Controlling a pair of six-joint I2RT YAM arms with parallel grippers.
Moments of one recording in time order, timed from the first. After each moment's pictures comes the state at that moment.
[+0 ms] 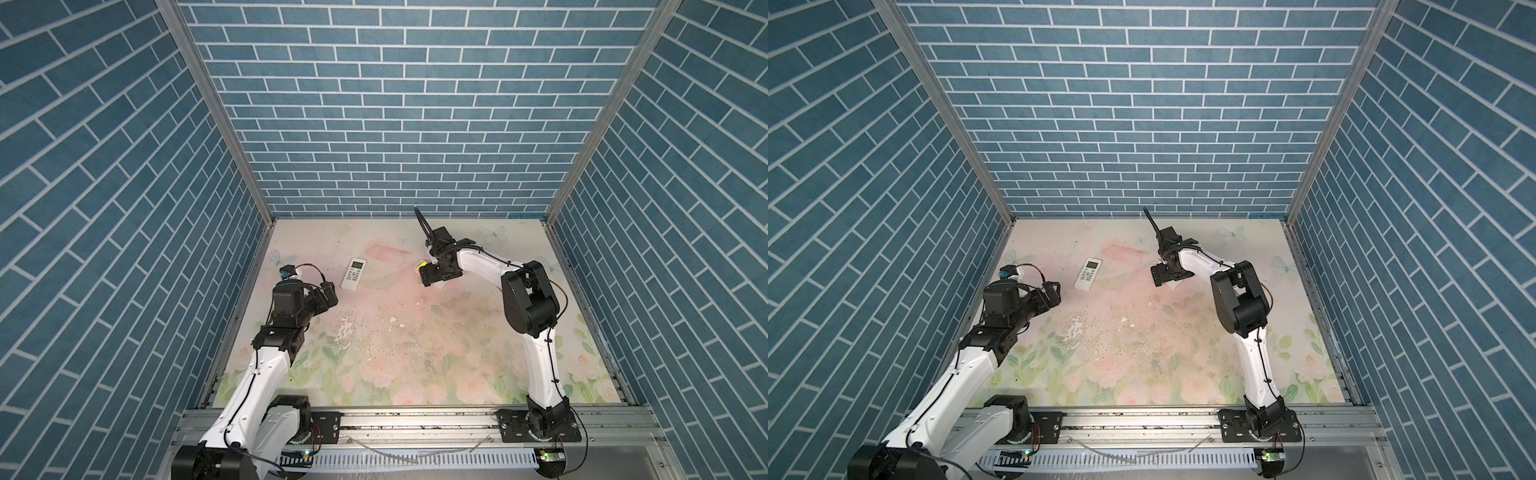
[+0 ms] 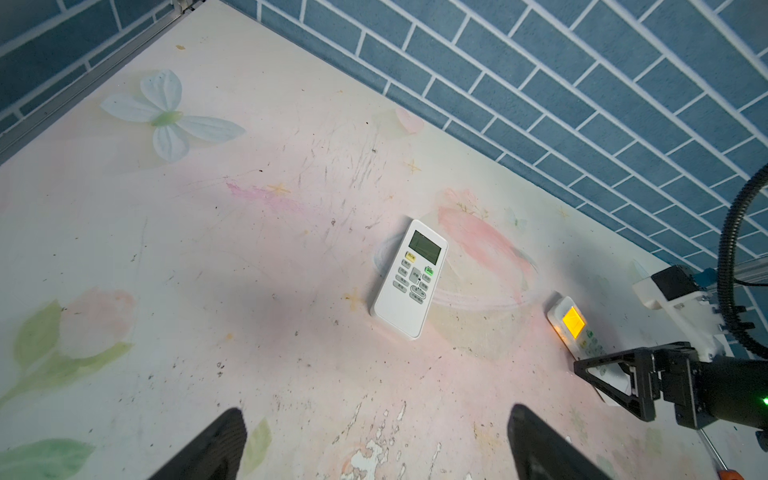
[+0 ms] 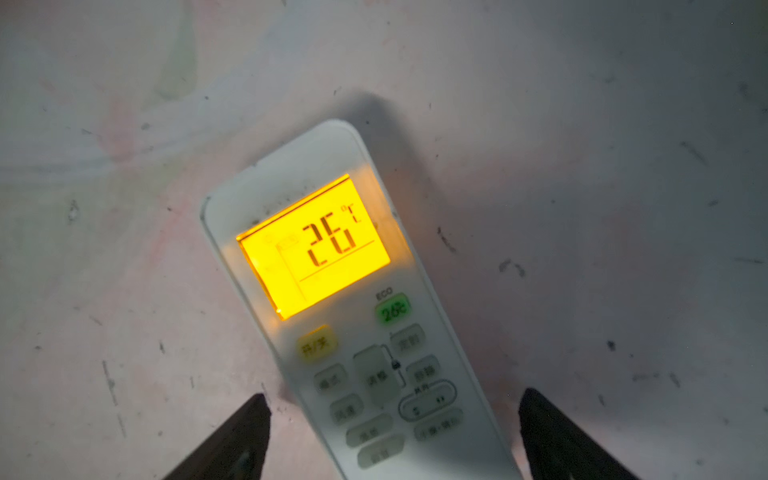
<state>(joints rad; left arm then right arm) -0.07 0.91 0.54 -0.19 0.05 -0.48 0.56 2.21 1.71 -0.71 0.00 0.12</state>
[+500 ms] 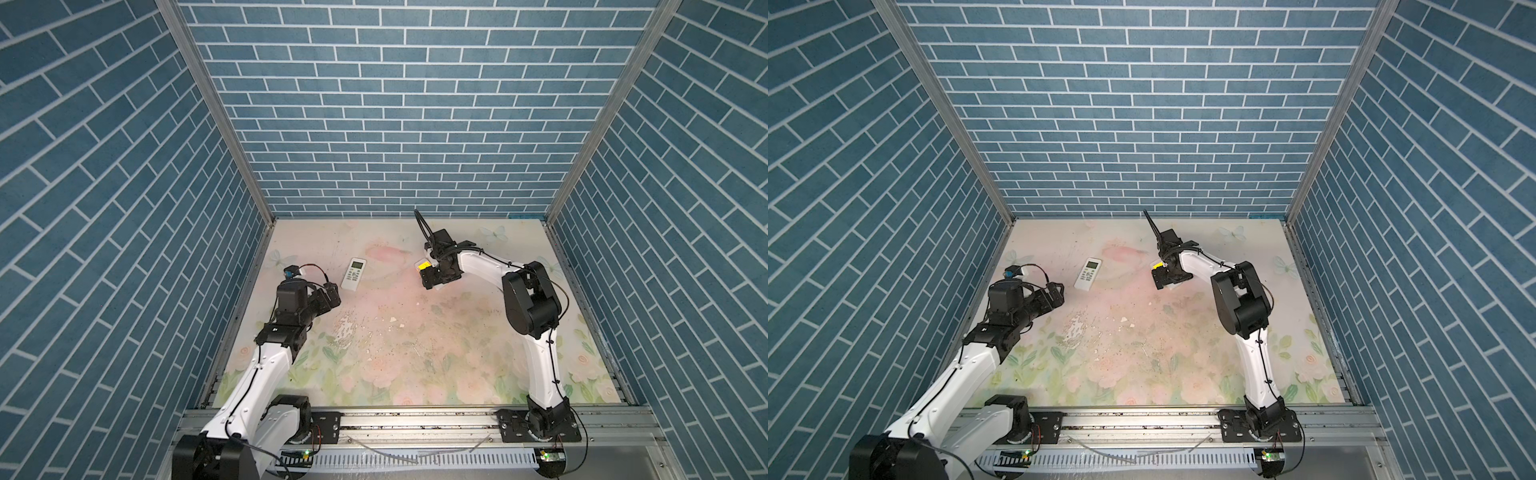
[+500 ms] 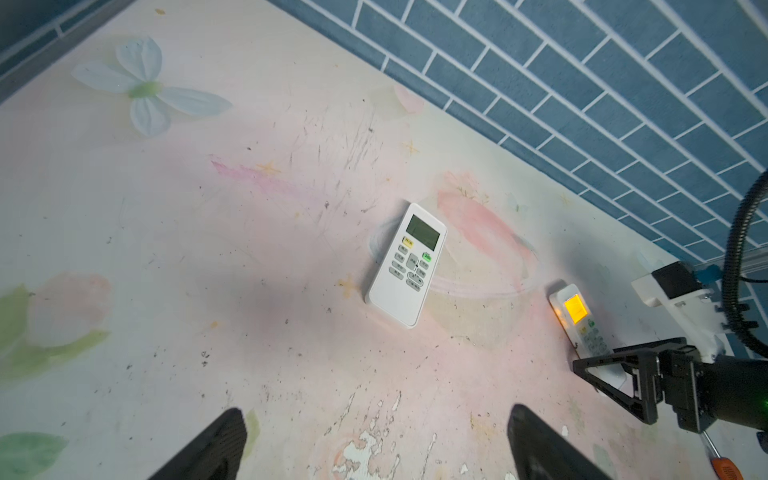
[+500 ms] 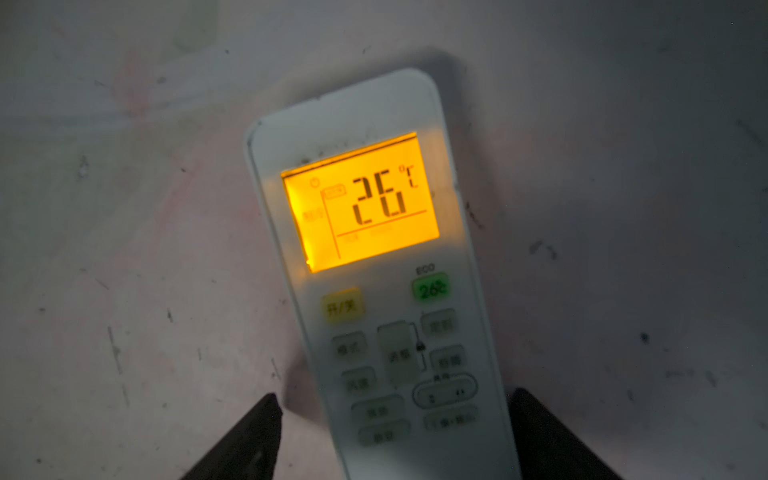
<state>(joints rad) -0.10 0.99 0.55 -0.19 0.06 -0.51 0.57 2.18 1.65 -0.68 -0.04 0.10</state>
